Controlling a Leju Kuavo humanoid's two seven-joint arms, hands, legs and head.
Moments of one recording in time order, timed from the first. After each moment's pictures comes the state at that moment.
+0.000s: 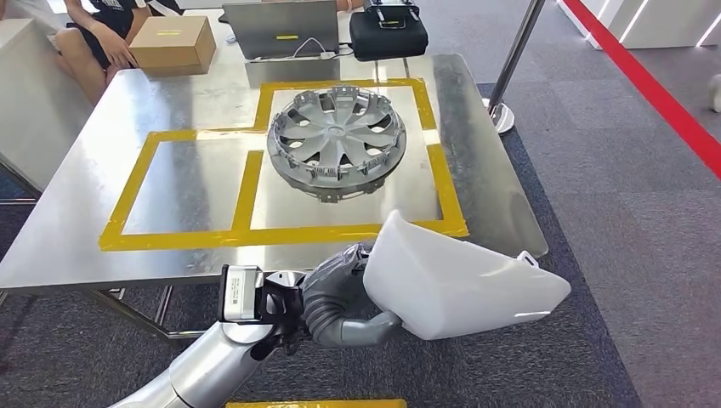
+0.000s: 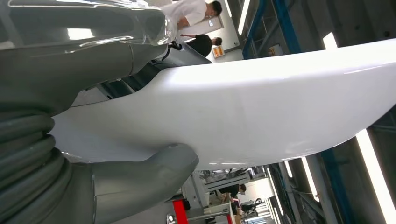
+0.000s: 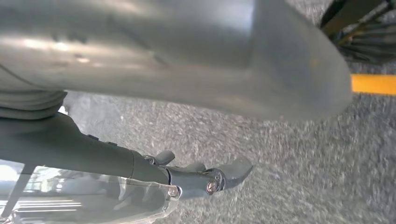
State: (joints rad) left arm -0.57 -0.07 -0.80 -1.48 0.17 -0.48 -0.55; right arm -0.05 -0.12 -1.09 -0.20 1.43 0.16 -0.06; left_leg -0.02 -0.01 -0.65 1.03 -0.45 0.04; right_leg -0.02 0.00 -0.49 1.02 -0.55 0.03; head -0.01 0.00
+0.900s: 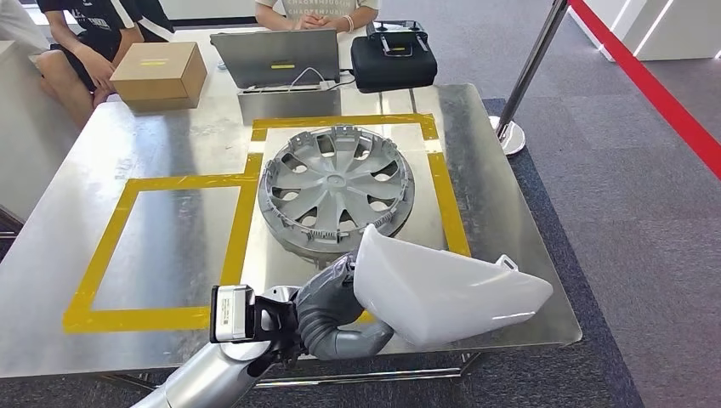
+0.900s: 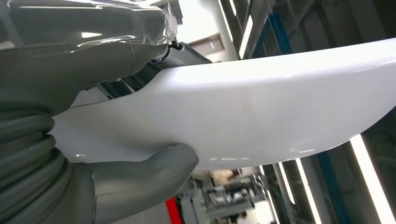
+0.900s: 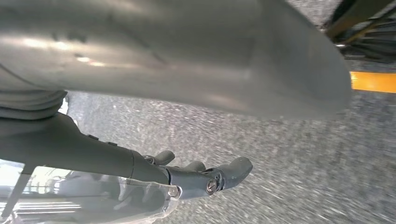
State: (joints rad) left arm -0.50 -0.04 -0.81 -1.52 0.13 -0.39 -0.59; right arm -0.05 -0.13 -1.09 -0.20 1.45 0.16 -0.06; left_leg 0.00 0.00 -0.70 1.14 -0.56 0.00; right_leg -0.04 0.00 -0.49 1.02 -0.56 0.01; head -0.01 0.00
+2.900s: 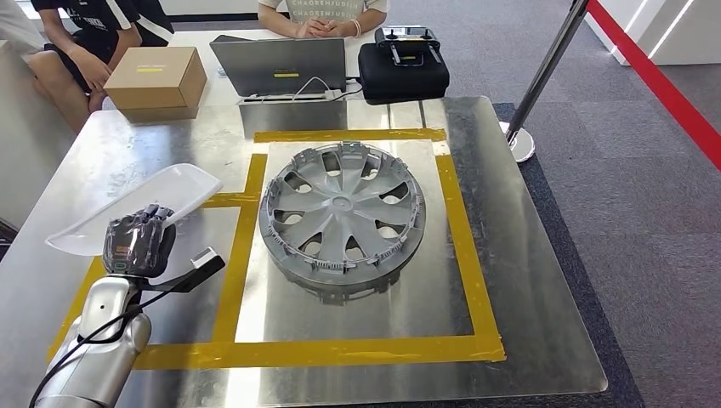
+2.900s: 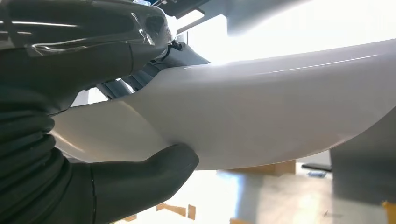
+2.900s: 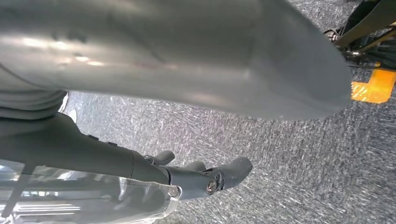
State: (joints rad) left arm -0.35 0.22 -0.04 -1.11 -1.50 0.55 -0.10; right arm -0.06 -0.11 -1.09 -0.20 1.48 0.15 -0.06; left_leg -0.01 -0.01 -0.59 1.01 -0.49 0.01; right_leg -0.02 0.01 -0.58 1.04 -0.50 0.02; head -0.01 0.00
